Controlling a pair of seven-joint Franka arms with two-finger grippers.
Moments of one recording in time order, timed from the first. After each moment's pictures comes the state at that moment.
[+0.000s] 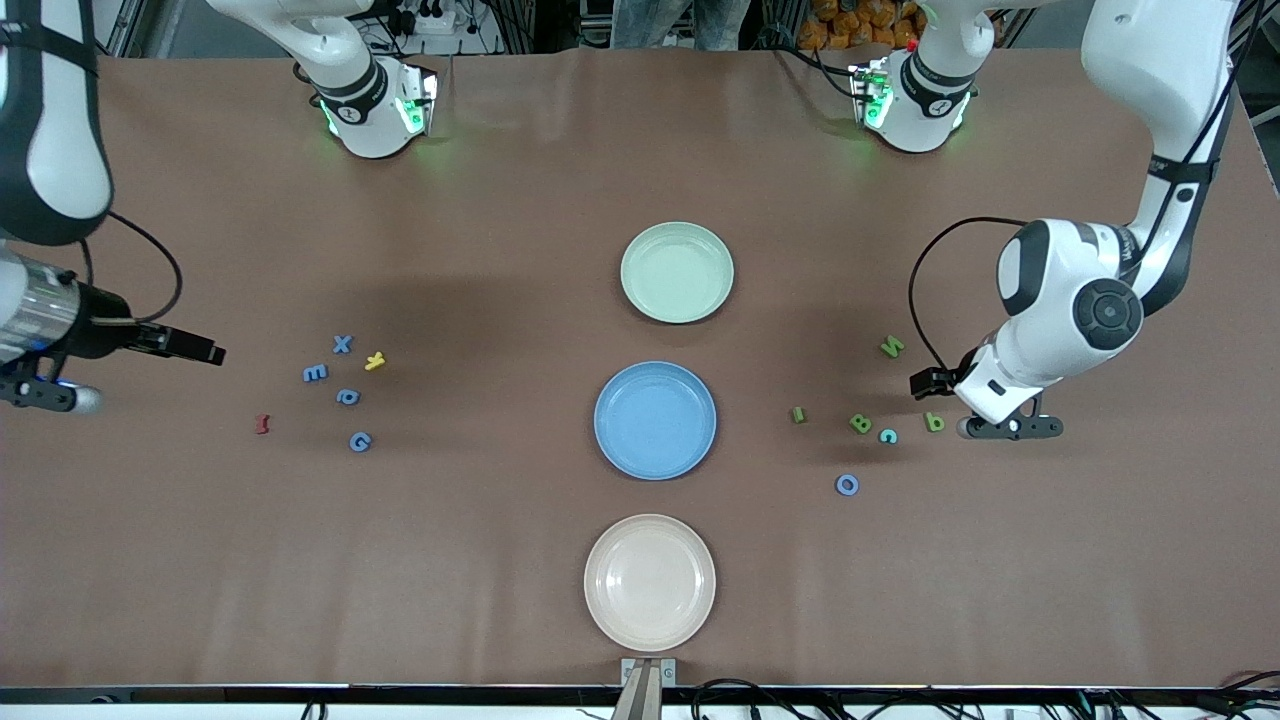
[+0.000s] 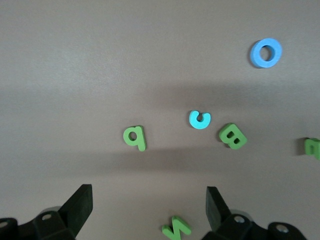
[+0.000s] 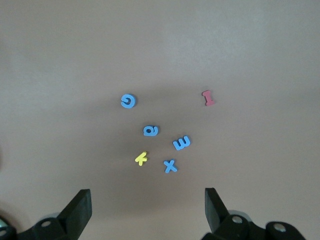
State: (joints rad) left arm 0.02 0.37 -0.15 -2.01 0.02 2.34 -0.14; right arm 0.02 0.18 -0.14 -1.73 0.14 1.78 0.06
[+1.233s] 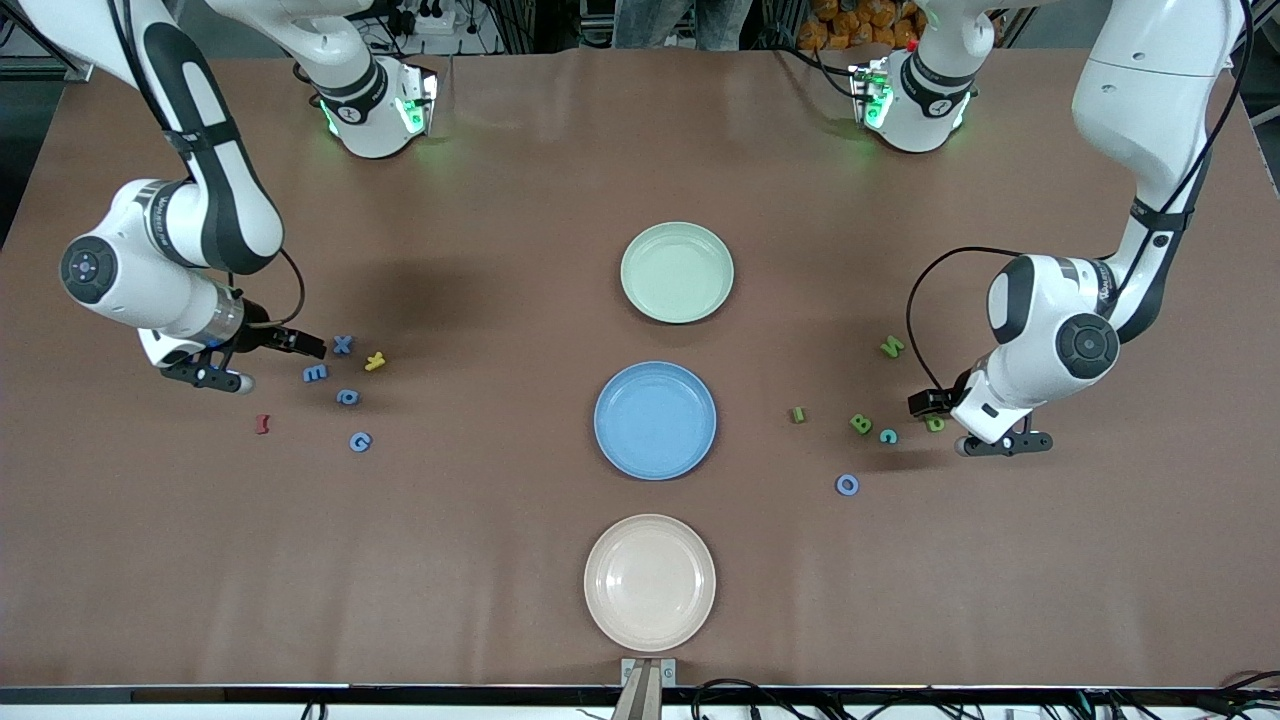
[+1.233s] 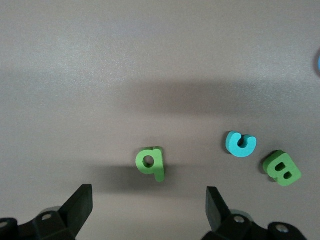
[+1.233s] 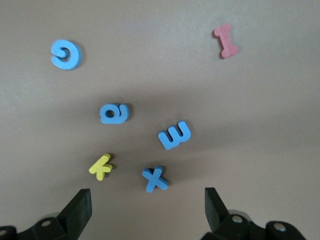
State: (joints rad) left arm 0.05 0.50 -0.14 -1.99 0.05 2.44 -0.18; right arm 0.05 0.19 -0.13 -2.28 0.14 2.34 0.06
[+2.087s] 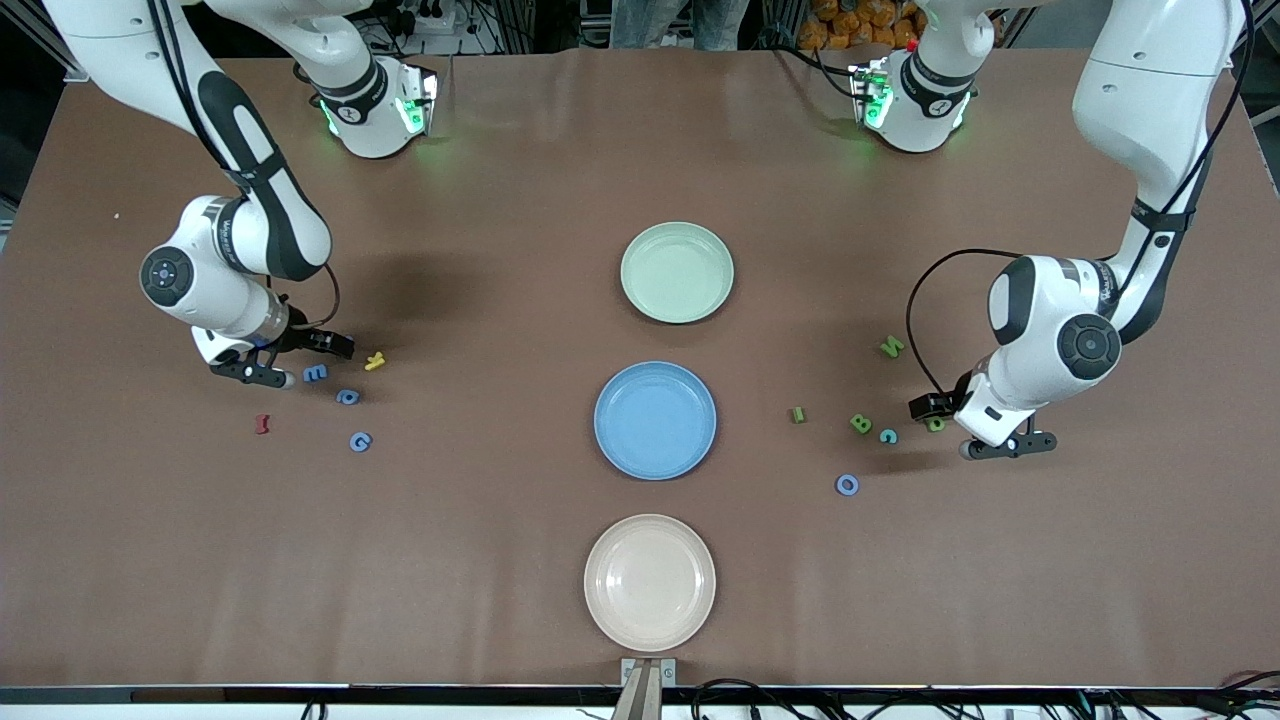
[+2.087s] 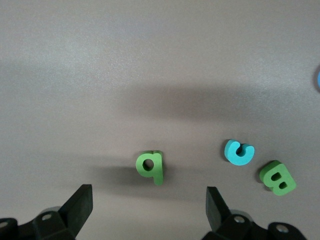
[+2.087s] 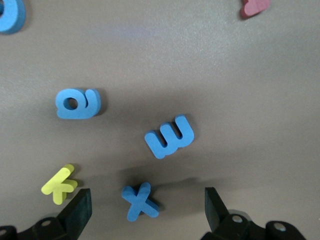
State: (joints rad) left arm 0.05 0.50 -0.14 -1.98 0.05 2.45 -0.23; right arm 0.08 0.30 -0.13 -2.39 0.14 2.58 0.06
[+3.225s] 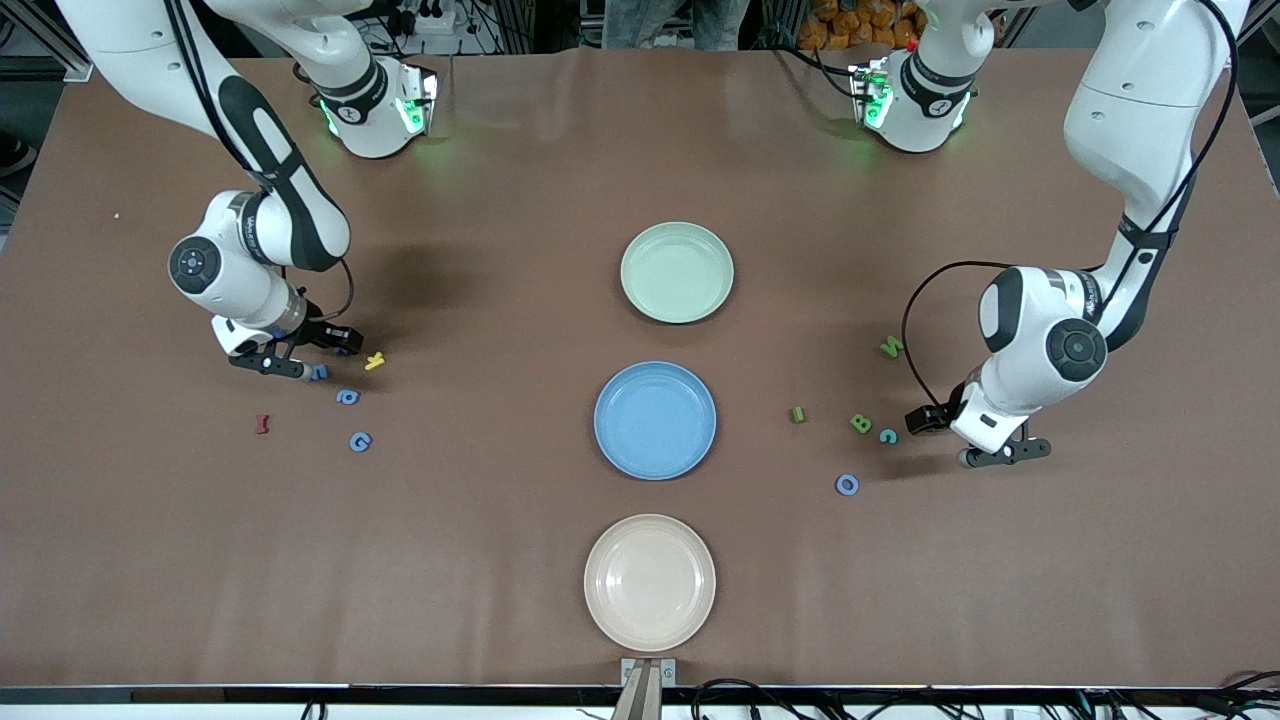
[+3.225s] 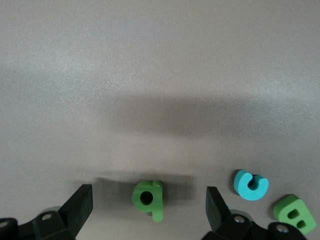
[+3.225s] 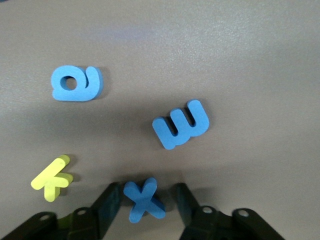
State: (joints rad) left arm 0.05 0.56 -0.14 -1.98 0.07 2.57 -0.26; right arm 0.08 0.32 -0.11 -2.46 0.14 2.70 0.06
